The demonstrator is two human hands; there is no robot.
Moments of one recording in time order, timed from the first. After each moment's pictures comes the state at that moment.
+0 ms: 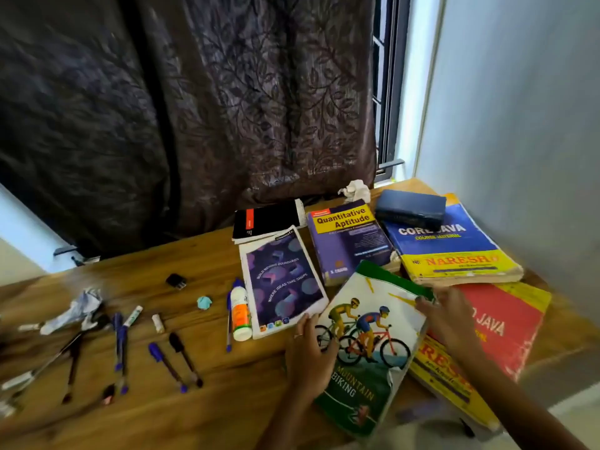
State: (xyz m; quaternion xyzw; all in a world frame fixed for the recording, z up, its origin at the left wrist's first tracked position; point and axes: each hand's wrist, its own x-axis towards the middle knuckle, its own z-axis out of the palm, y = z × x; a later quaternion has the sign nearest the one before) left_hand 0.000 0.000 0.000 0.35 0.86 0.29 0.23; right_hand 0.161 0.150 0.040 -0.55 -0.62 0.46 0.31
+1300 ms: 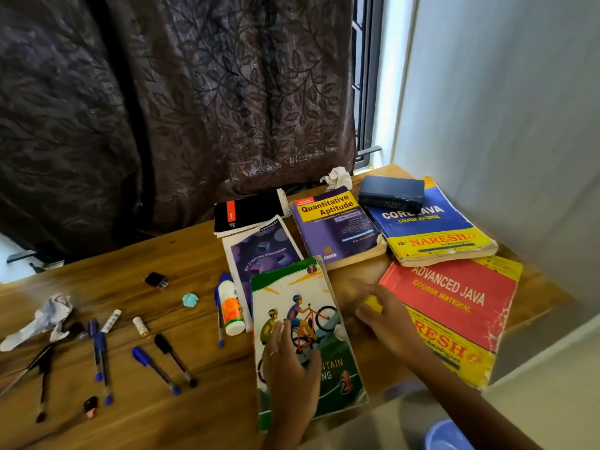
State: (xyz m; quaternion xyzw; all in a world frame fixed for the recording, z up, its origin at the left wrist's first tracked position) left_hand 0.006 -0.051 0.004 0.32 0.87 0.35 0.15; right_hand 0.116 0.085 0.053 -0.47 -0.72 0.47 0.22
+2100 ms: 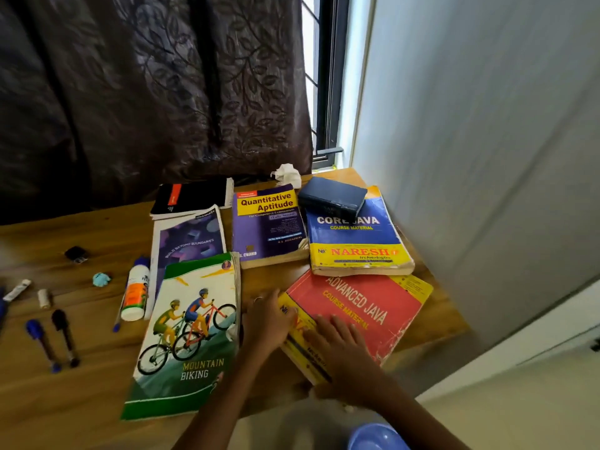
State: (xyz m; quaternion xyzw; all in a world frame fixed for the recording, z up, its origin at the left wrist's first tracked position) left_hand 0.083 0.105 0.012 0.36 0.89 0.19 0.21; right_hand 0.248 0.151 0.012 -0.21 -0.96 0.14 -0.11
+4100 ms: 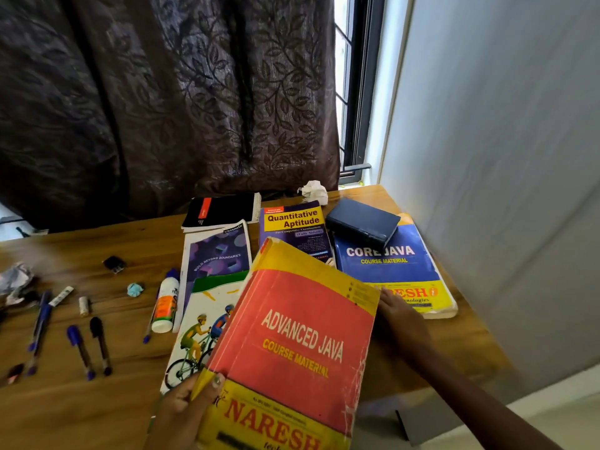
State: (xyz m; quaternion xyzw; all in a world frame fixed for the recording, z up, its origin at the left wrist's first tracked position) left_hand 0.064 -0.050 0.071 0.09 0.80 0.52 0.30; right_hand 0.234 0.260 -0.007 -0.28 -0.94 0.12 0.13
